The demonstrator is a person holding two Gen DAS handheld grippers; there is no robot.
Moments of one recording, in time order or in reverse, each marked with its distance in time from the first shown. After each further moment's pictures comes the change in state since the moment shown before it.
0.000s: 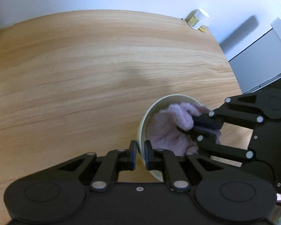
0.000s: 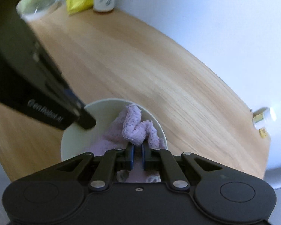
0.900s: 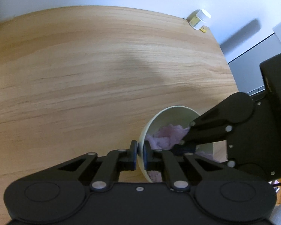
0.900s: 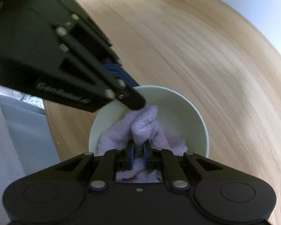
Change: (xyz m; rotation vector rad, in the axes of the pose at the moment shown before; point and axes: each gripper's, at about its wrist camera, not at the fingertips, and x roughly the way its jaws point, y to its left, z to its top) left arm 0.004 0.000 0.003 -0.047 0.020 -0.013; right arm 0.053 -0.055 0.046 -0.071 0.097 0.503
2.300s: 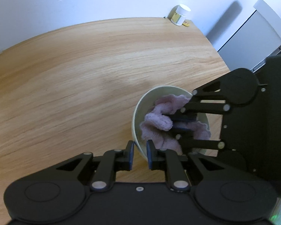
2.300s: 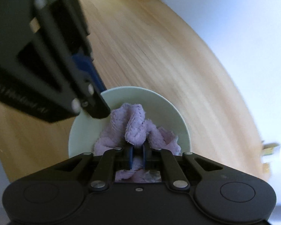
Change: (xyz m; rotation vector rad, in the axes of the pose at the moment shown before) left arm -0.009 -0.014 0.003 0.212 -0.026 0.044; right arm 0.052 0.061 0.012 -0.146 -0.010 -0.499
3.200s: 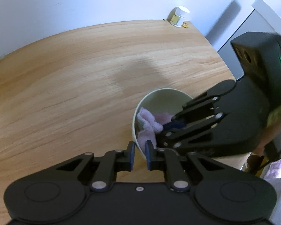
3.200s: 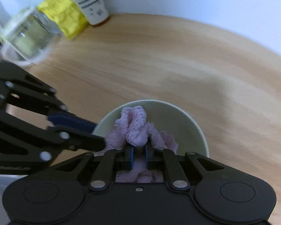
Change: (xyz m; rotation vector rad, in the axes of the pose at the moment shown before) left arm -0.008 0.000 -0.003 -0.001 -0.024 0.002; right arm 0.030 -0.079 -0.028 0.685 -0.127 0.583
